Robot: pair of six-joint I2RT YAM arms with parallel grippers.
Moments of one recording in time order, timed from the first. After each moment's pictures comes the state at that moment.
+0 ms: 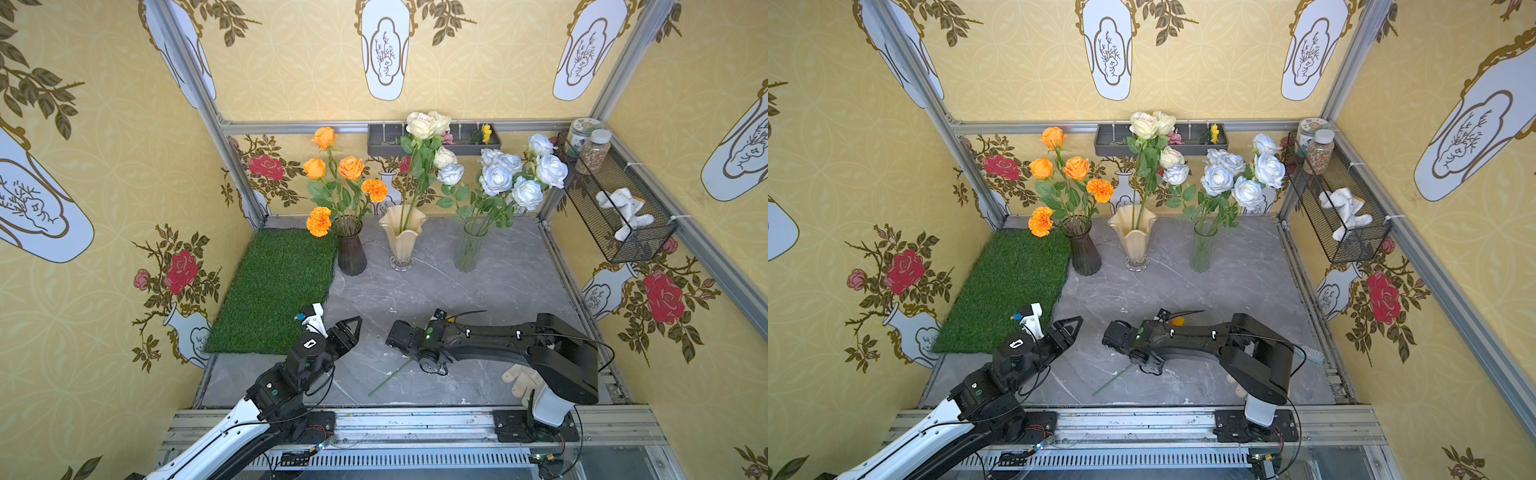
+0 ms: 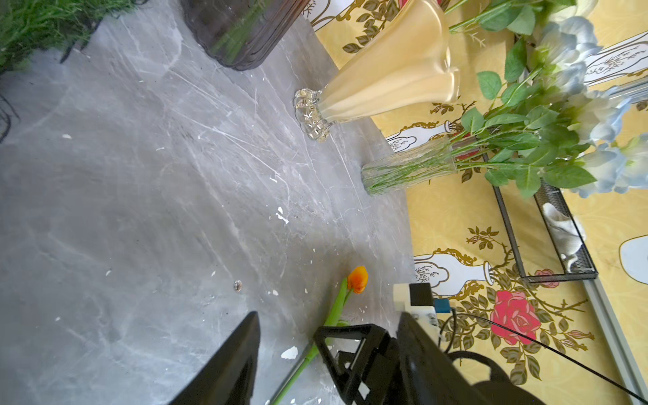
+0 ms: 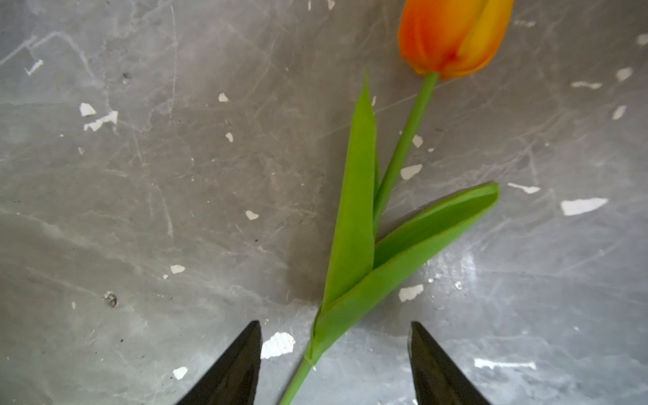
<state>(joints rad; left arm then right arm) -0.77 0.41 0.29 -0.26 -0.20 -1.15 1.13 1.76 1.06 -0.71 0.31 1.57</state>
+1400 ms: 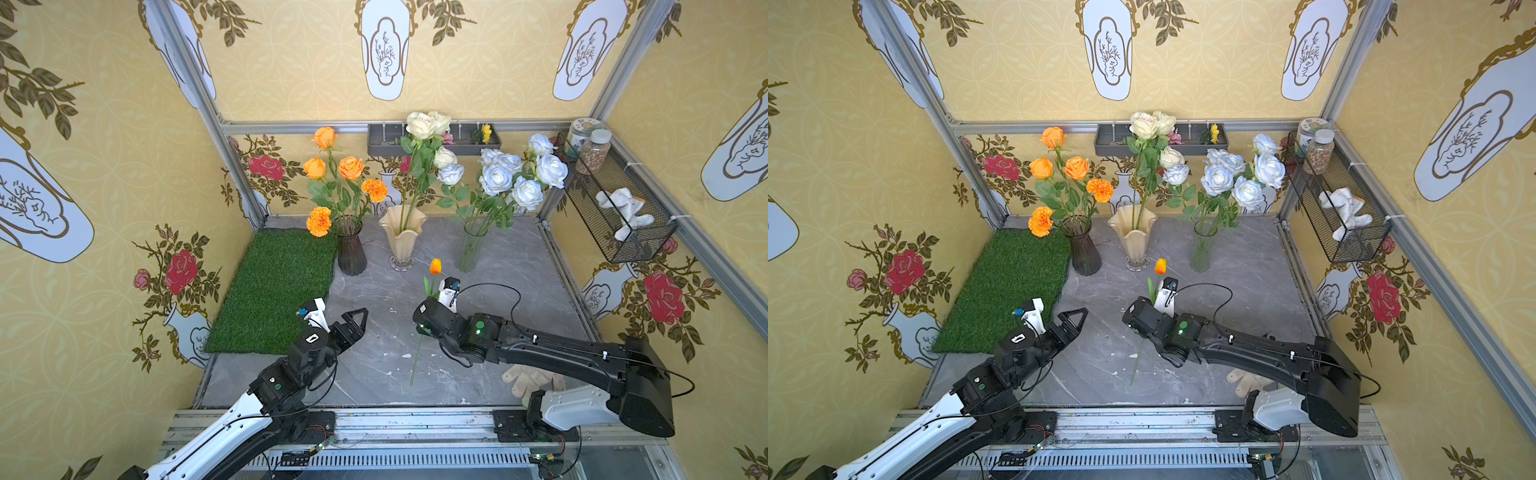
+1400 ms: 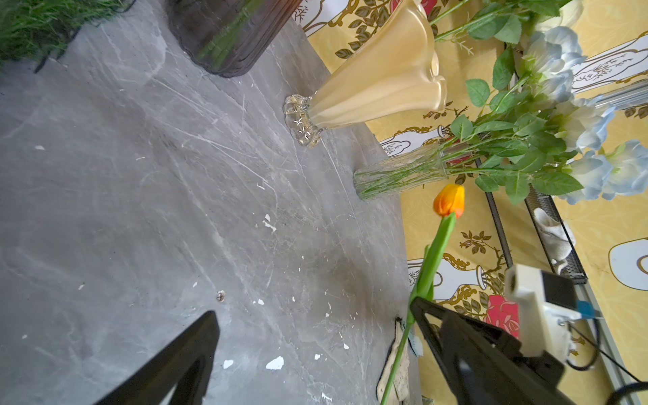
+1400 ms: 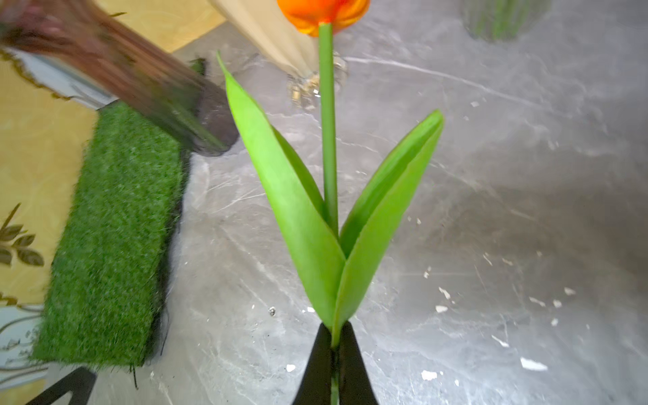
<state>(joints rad) -0.77 0.49 0.34 -0.22 -0.20 -1.15 1.09 1.35 0.99 -0.51 0.53 1.04</state>
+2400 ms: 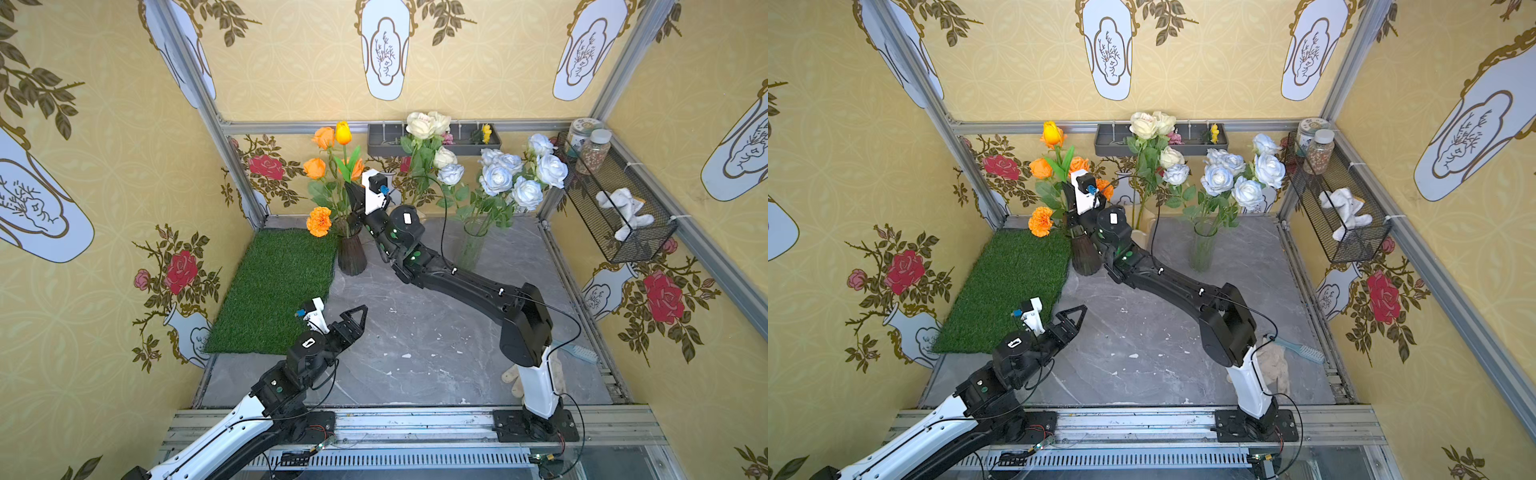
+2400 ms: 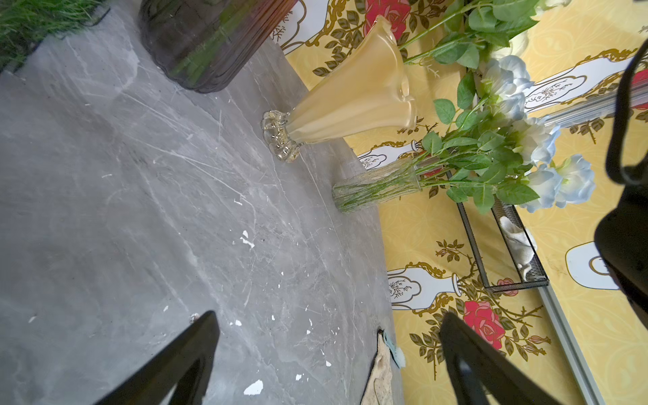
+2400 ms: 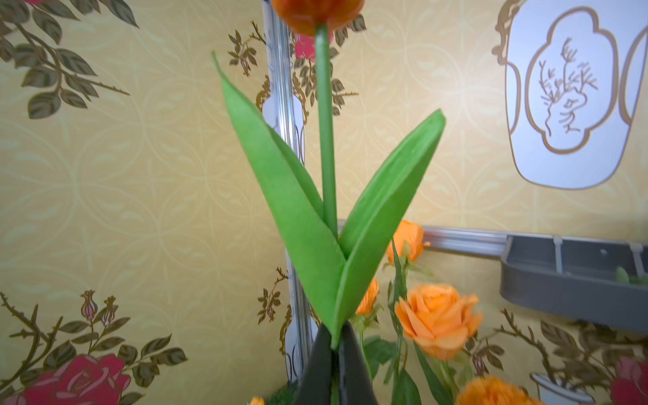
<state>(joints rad) -0.77 0.46 0.27 -0.08 -0.22 -1.14 0.85 2.09 1.91 0.61 0.15 -0.03</state>
